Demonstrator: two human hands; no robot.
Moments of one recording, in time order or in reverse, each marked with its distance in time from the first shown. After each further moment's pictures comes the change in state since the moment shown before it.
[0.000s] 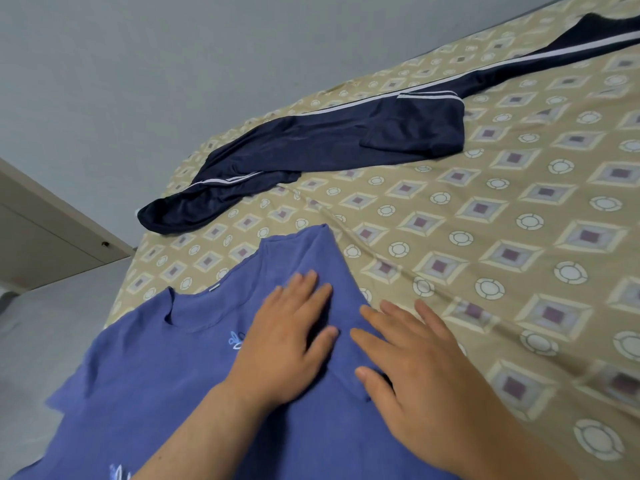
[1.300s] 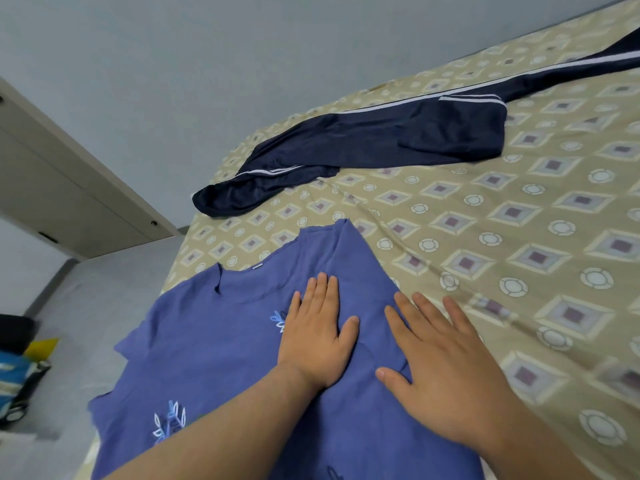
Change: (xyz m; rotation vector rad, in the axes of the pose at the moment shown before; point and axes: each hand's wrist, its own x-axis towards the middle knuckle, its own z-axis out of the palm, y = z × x) left_hand -0.018 -0.001 0.033 0.121 -0.017 -0.295; right_hand -0.001 0.000 0.001 -0.129 -0.257 0.010
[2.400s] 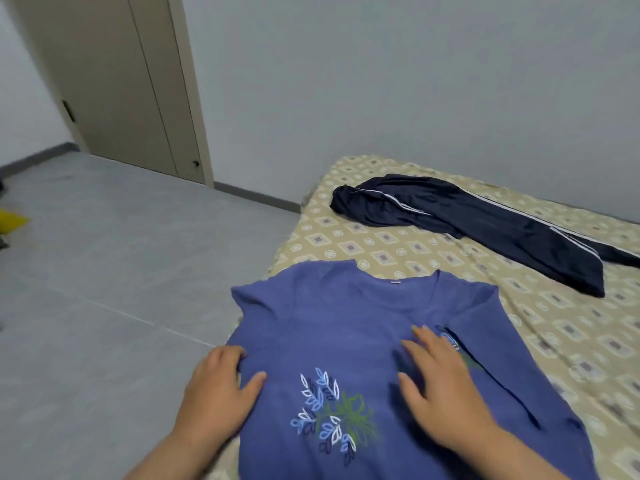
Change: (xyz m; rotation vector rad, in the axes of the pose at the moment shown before) left_hand -0.199 -0.298 -0.043 -0.444 0.233 -0.540; right_hand 0.051 -0.214 0.006 -0.016 0.136 -0.070
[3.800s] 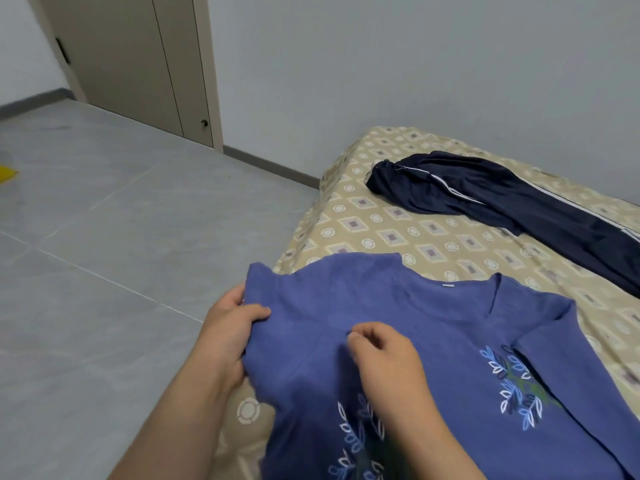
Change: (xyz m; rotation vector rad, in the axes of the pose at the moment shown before) left_hand 0.101 0.002 -0.013 -1.362 -0.152 -0.514; right_hand 0.084 -0.139 0.048 0.773 -0.093 0.498
